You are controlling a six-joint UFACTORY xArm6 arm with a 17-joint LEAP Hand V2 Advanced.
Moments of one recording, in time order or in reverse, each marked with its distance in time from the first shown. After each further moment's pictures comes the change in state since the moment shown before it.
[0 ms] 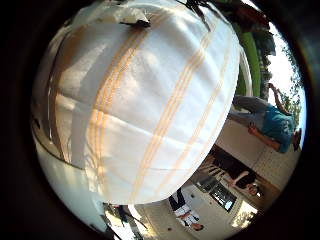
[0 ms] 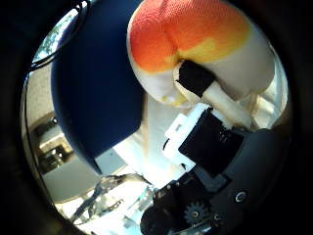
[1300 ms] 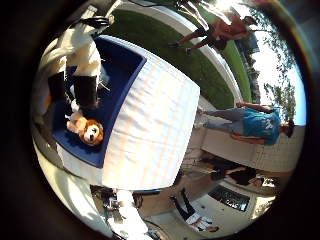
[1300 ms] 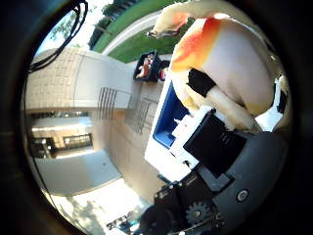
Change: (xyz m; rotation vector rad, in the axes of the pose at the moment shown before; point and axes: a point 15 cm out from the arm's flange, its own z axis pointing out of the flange) arm -0.170 -0.107 -0.178 0.210 -0.017 -0.008
